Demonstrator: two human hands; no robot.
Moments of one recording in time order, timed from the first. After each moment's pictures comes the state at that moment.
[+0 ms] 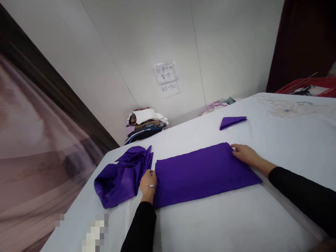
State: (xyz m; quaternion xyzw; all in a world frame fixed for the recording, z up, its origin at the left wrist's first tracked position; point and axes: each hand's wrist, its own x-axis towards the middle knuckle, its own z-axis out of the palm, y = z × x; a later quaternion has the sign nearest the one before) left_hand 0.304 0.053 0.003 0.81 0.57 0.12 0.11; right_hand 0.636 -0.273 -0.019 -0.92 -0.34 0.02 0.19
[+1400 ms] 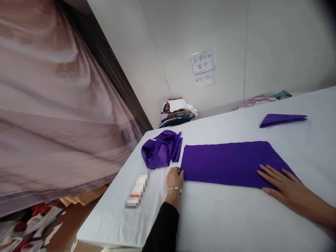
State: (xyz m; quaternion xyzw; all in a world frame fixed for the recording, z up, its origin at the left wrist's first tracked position) left_hand 0.228 -0.029 -0.010 0.82 0.54 0.17 0.12; right_hand 0.536 -0.323 -0.066 -0.81 -0.57 0.03 0.17
